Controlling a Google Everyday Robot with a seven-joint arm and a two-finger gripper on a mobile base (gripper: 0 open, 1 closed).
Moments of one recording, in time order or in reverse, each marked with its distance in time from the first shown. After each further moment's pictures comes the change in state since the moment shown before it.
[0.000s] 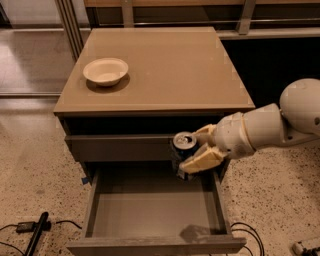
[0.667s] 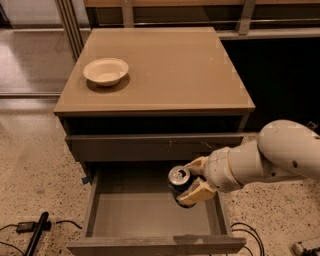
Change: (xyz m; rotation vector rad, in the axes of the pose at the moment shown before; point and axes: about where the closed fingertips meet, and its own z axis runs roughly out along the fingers) arm 0.067 0.040 0.050 0.016 0.147 -0.072
